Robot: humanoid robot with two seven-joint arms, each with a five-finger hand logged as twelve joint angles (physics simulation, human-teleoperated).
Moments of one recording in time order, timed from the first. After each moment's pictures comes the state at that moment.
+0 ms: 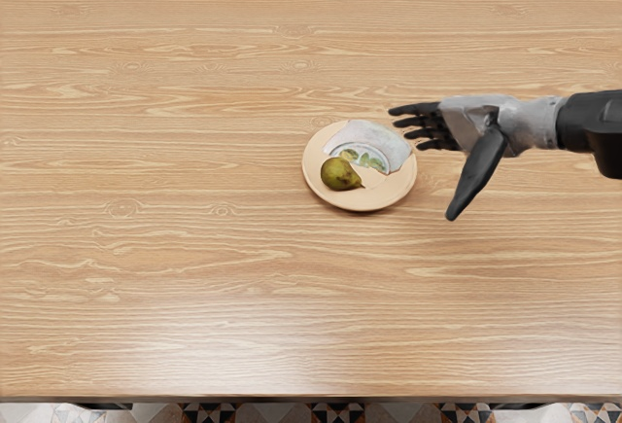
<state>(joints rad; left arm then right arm) -0.01 0.00 -0.12 0.00 -0.04 0.09 -0.03 0.84 -0.80 0.78 1.51 -0.40 0.49 -0.61</state>
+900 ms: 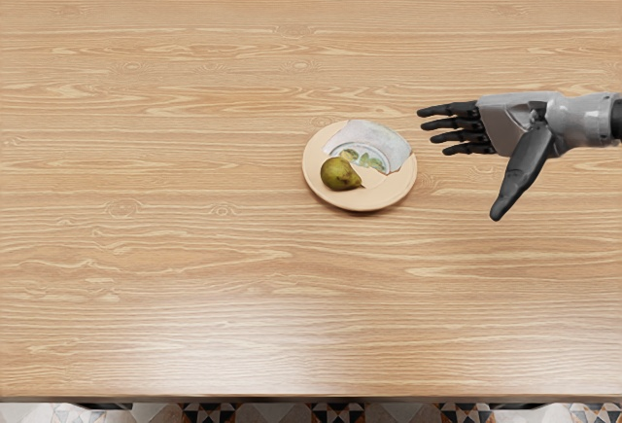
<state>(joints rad) 0.01 0.00 -0.12 0.00 -0.04 0.09 -0.02 0.84 -0.89 0.80 1.44 -0.26 0.61 -0.61</state>
